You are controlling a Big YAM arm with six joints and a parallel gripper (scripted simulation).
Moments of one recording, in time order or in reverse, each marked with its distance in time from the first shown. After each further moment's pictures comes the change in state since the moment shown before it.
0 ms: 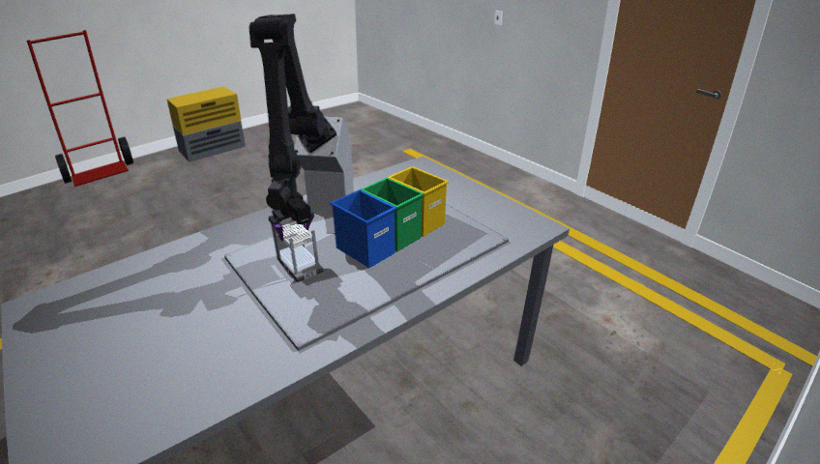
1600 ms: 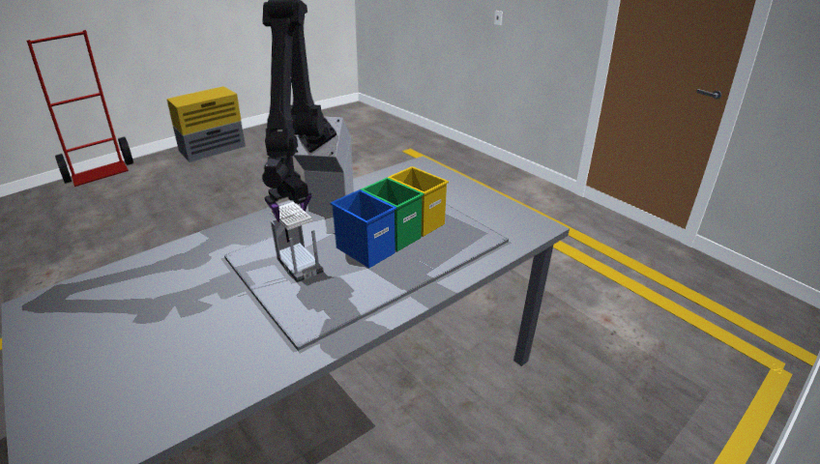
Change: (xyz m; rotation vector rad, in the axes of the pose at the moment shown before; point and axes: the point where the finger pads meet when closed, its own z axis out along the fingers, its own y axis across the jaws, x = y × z) arm 0.001 -0.001 -0.071 0.002 0.003 -0.002
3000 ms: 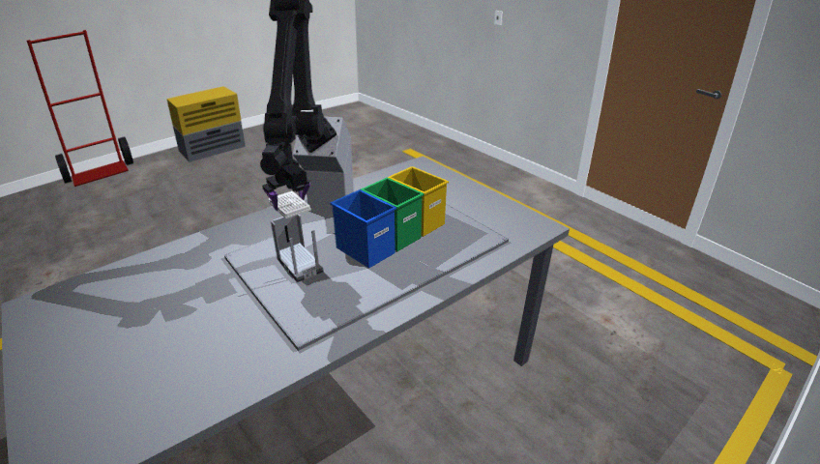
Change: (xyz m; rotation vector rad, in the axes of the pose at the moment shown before) arm -0.001 -0.001 -0.040 0.003 -0.004 -0.003
